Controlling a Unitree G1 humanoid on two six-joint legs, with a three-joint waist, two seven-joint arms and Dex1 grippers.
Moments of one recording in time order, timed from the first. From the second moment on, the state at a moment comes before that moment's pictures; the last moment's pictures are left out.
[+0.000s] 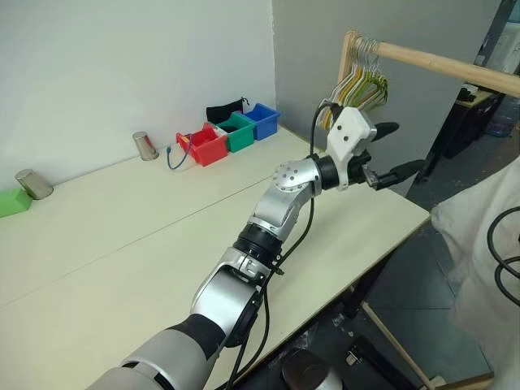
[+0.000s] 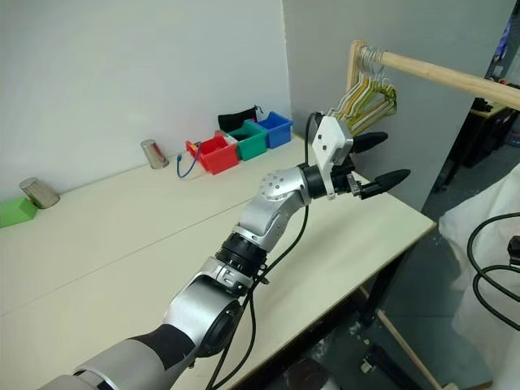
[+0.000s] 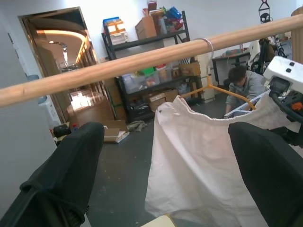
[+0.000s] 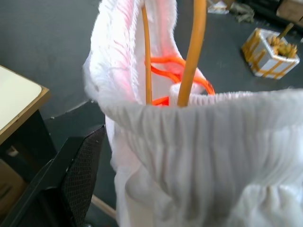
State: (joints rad) left arm -1.04 -0.14 -0.19 0.59 -0.24 -0.03 -0.79; right arm -0.18 -0.75 -0.75 -0.69 0.32 1.61 -0.02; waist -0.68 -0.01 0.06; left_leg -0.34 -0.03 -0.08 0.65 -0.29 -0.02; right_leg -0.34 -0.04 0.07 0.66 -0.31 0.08
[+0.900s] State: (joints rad) left arm -1.04 -0.09 -0.18 0.57 -0.23 -0.03 -0.80; right arm -0.32 -0.88 -0.40 -0.82 0.12 1.50 -0.08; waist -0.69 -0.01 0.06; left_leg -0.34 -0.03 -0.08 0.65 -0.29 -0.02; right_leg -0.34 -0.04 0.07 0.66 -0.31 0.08
